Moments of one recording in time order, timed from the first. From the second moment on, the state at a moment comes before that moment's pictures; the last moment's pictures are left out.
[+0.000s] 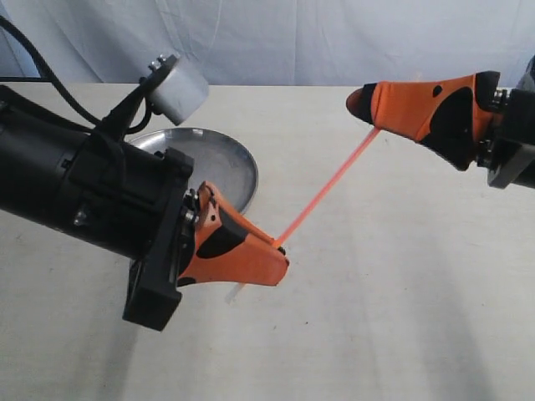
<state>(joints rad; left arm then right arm) -0.62 1.29 -0.83 -1.23 0.98 1.23 0.01 0.98 -0.54 1.75 1.02 -1.32</state>
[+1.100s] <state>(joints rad) -0.62 1.29 -0.82 -1.30 0.91 1.52 0.25 1.06 -0.55 1.76 0.59 -1.46</state>
